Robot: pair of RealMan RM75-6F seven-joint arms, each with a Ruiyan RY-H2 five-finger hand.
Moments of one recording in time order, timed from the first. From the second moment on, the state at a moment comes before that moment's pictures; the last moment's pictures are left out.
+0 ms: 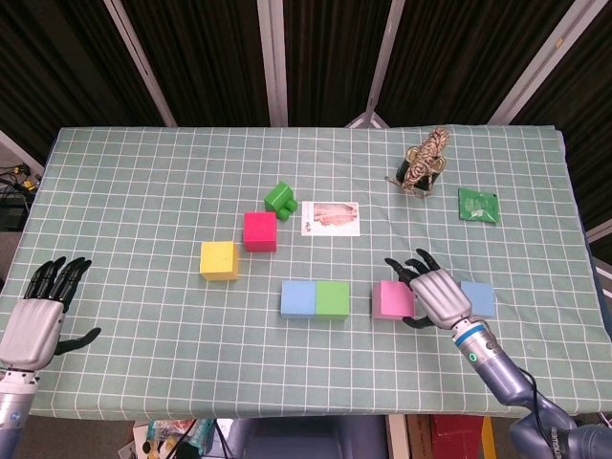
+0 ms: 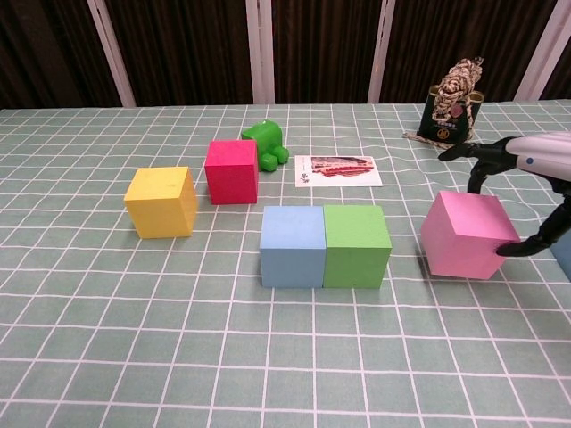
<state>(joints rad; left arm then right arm) -0.17 -1.17 0.02 -1.68 1.53 1.53 0.12 0.55 -1.27 0.07 -1.60 -1.42 0.99 -0.12</state>
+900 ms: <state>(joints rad) -0.16 -1.16 -0.01 -1.68 1.52 1.49 0.11 0.61 -1.33 0.07 -1.56 -1.43 0.95 -0.23</state>
